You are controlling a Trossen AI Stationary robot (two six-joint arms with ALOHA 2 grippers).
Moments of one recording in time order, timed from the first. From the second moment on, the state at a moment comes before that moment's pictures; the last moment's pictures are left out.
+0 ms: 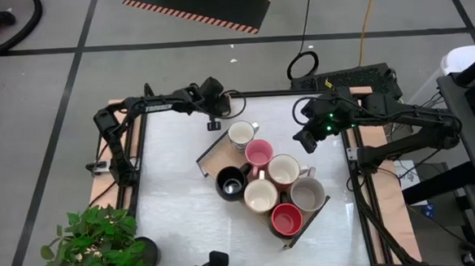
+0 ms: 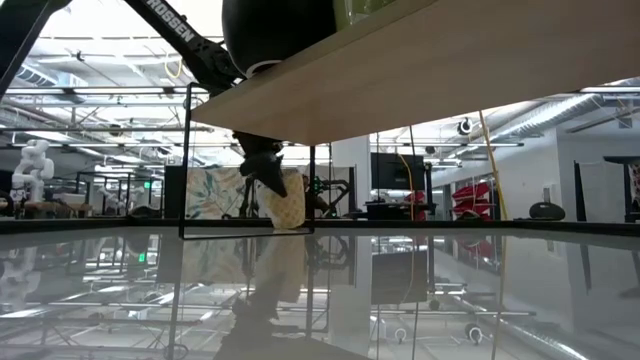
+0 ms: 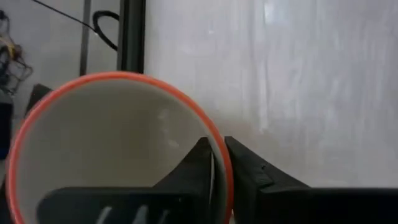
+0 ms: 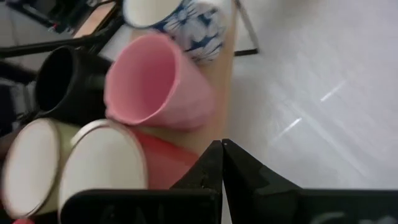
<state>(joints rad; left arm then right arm) 0.60 1.84 1.24 -0.33 0.02 0.71 -0.13 1.09 1.26 -0.99 -0.07 0.70</state>
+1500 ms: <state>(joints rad) 0.02 1.46 1.77 -1.23 -0.34 -0.05 -0.05 1.08 1.16 -0.78 0.00 0.66</state>
